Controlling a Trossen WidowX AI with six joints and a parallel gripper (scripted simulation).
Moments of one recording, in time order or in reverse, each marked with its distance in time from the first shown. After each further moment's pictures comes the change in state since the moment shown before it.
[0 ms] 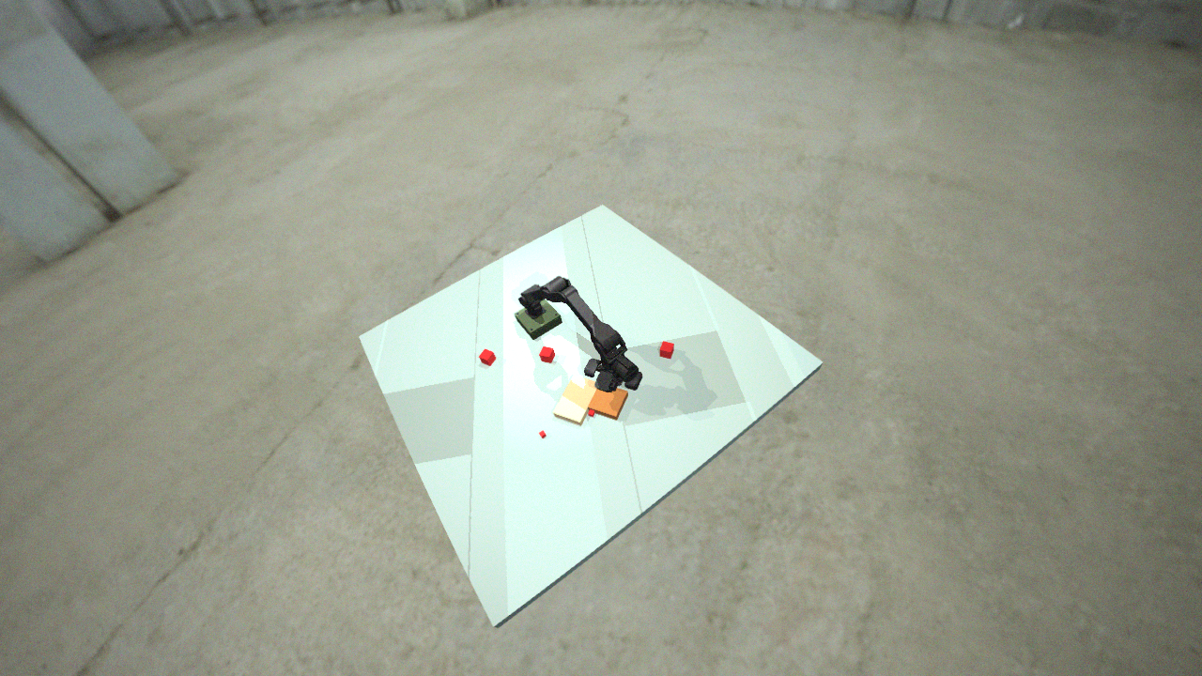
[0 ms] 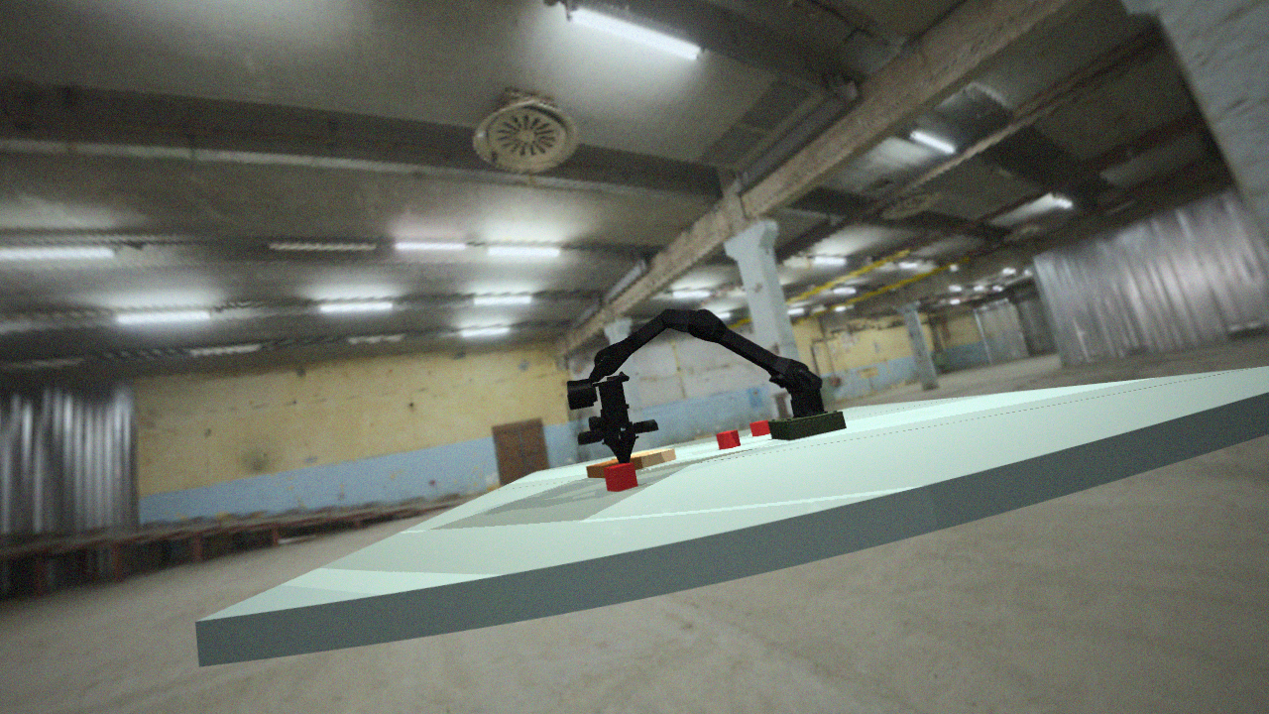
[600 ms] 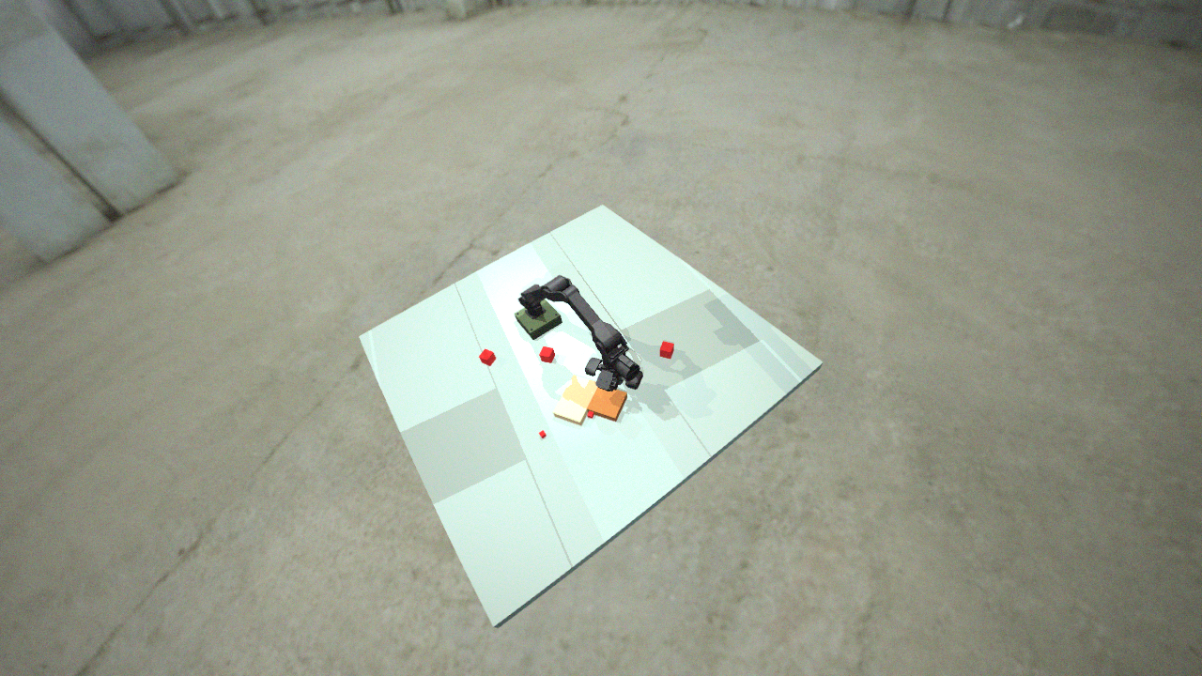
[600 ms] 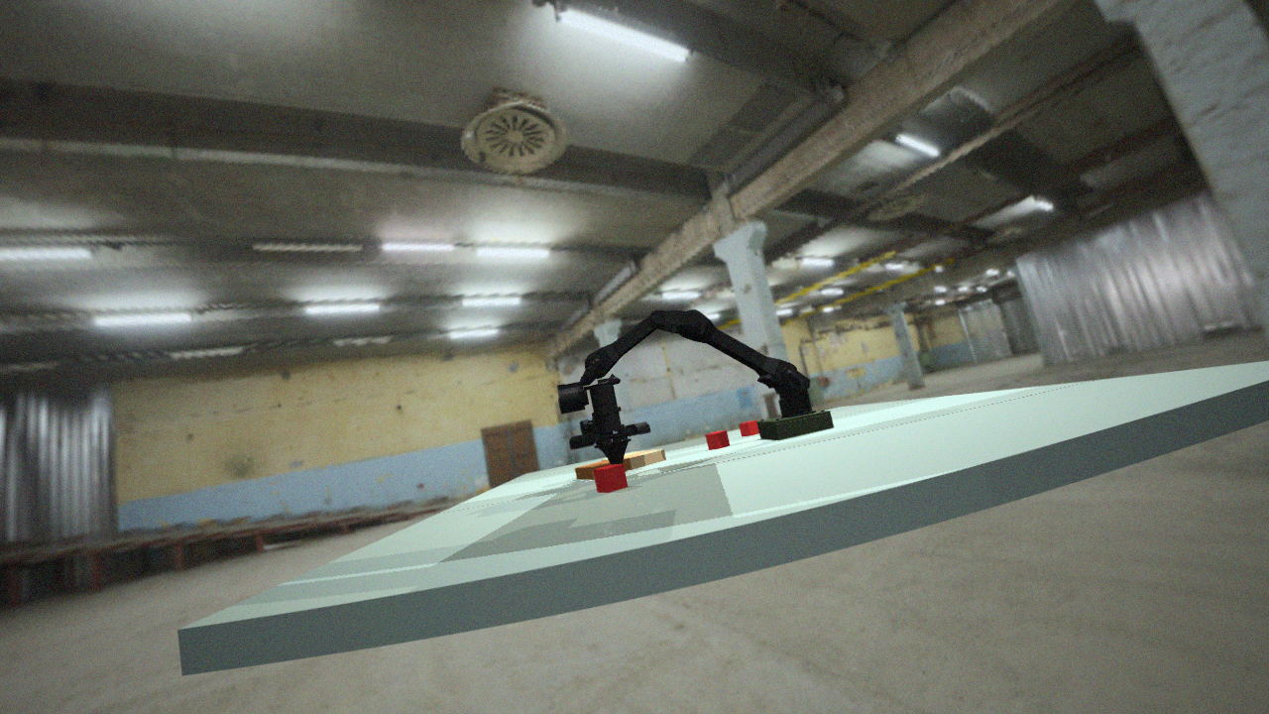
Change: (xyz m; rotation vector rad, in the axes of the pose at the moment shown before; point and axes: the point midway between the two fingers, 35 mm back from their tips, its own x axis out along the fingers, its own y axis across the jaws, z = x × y) arm 0.004 -0.002 -0.008 0.002 0.004 -0.012
